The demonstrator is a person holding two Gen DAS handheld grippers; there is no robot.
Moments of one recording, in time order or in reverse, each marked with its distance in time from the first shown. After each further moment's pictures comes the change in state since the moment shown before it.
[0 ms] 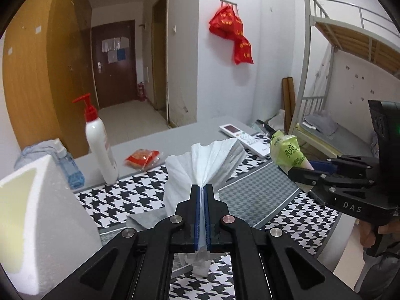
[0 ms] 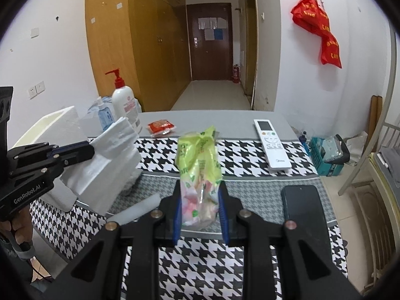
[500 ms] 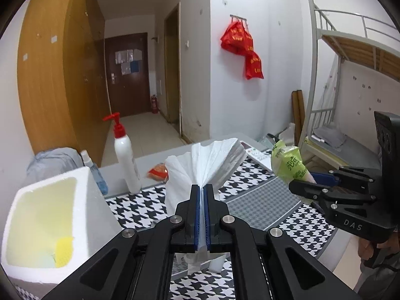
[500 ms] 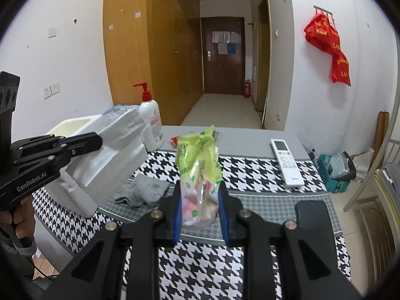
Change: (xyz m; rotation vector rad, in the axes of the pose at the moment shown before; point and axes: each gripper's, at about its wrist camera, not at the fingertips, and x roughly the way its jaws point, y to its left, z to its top) left arm -0.044 0.010 0.007 -0.011 -0.081 0.073; right arm -0.023 0.035 0.009 -0.047 -0.086 0.049
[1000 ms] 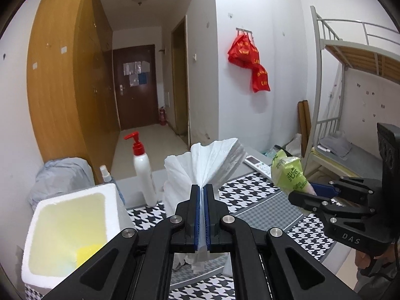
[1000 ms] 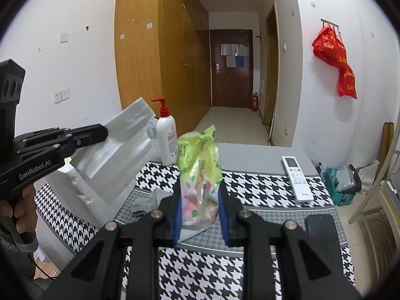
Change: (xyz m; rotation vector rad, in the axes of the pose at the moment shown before) left arm -0.026 0.012 0.011 0.003 -0.072 0.041; right arm -0.008 0.025 0.009 -0.031 -0.068 0.032
